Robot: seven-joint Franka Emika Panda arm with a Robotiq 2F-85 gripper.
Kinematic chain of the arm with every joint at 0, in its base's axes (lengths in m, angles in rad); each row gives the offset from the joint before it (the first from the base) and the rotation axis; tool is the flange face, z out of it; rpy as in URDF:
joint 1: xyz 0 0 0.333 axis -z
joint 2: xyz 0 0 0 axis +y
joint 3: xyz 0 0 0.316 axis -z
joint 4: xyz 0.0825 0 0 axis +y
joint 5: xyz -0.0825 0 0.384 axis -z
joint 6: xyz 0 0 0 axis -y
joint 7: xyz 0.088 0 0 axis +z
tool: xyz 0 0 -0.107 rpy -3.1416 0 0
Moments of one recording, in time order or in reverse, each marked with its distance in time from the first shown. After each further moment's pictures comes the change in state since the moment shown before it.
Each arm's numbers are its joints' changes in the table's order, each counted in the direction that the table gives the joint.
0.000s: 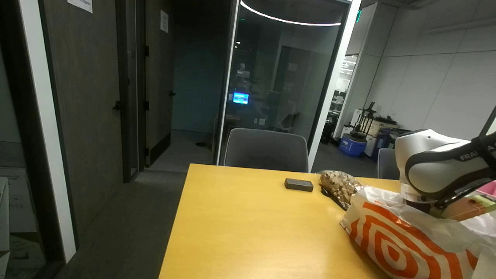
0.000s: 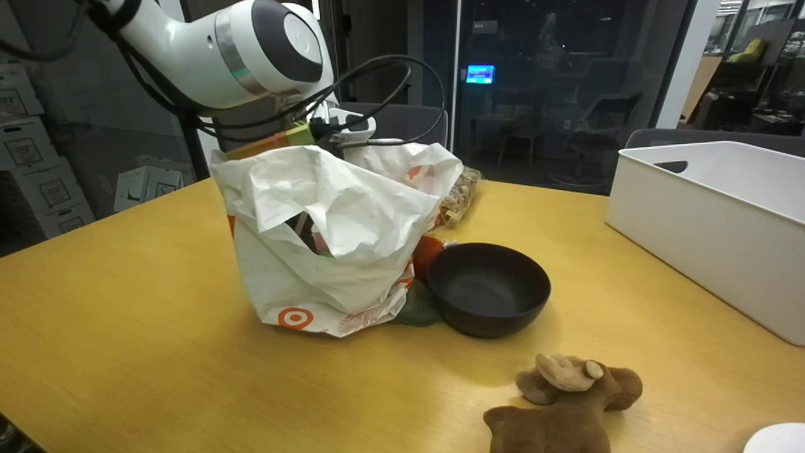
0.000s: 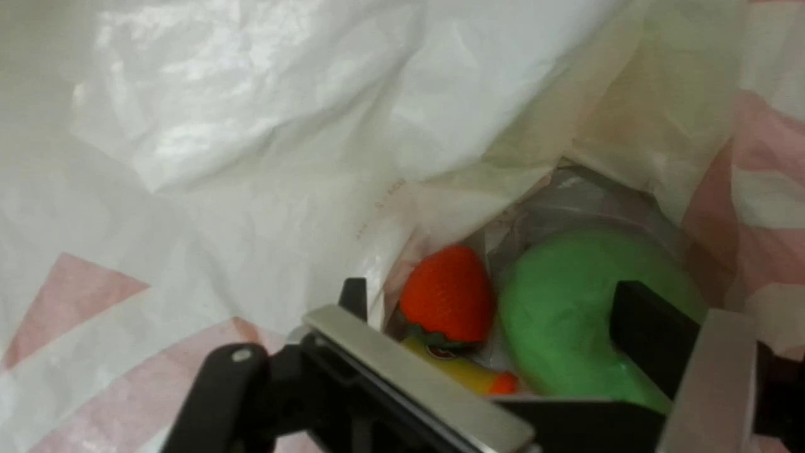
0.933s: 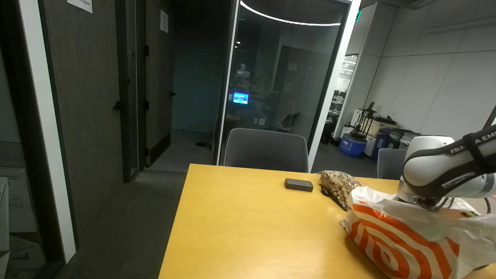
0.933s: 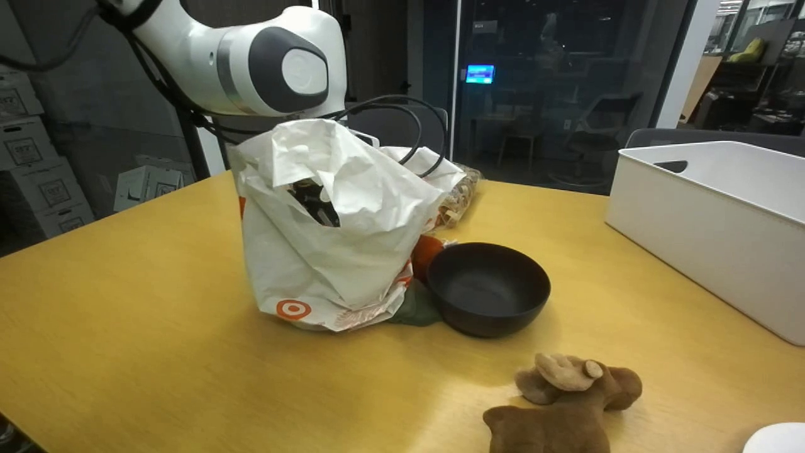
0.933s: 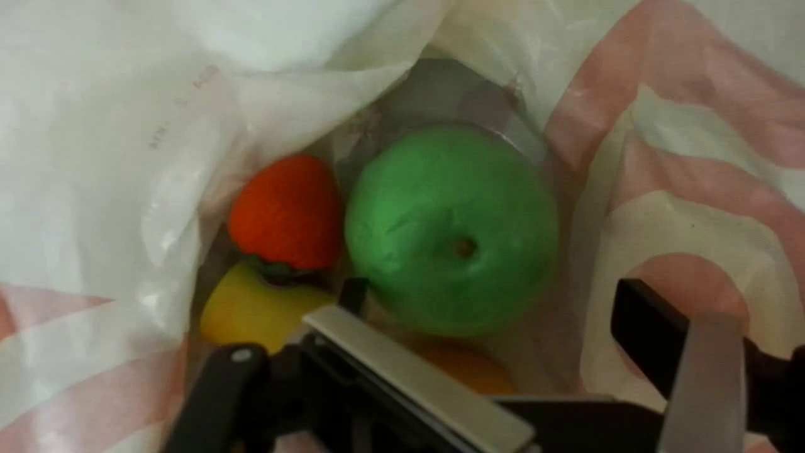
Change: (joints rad) arm 0.048 0.022 -0.026 0.047 -0.322 0.238 0.270
